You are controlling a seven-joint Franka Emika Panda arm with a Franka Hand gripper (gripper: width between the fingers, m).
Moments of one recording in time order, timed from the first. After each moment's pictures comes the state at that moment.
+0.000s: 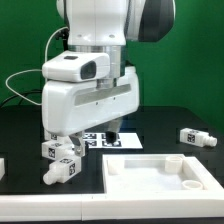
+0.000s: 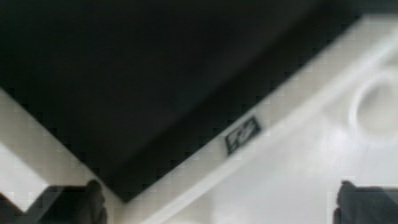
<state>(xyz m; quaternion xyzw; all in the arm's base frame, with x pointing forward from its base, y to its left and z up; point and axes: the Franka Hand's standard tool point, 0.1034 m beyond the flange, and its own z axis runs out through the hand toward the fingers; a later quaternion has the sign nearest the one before) 0.575 -0.044 0.071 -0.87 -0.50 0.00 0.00</state>
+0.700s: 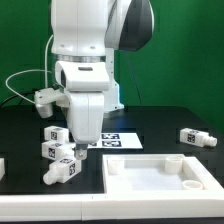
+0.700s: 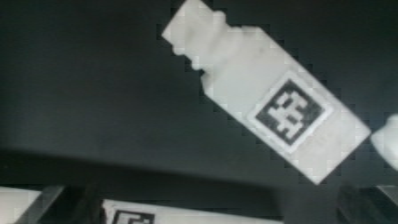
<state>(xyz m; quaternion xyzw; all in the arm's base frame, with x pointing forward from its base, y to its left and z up) 0.551 -0.073 0.059 -0.64 -0.77 0.03 0.00</state>
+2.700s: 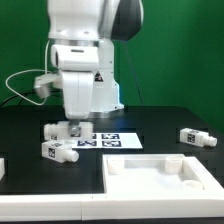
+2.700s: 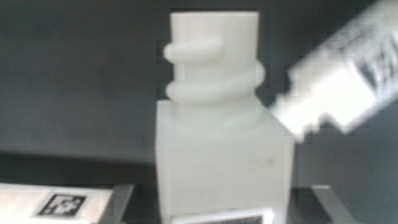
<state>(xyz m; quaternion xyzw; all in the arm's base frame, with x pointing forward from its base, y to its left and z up) 0.495 -0.063 0.084 -0.72 -0.70 0.01 -0.02</state>
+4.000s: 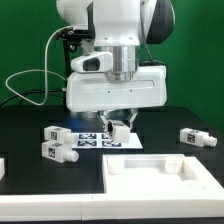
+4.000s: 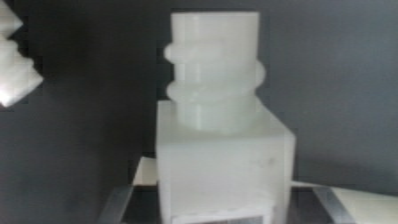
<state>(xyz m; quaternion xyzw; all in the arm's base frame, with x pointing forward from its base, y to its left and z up) 0.470 0.010 0.069 -1.00 -0.09 -0.02 0.01</state>
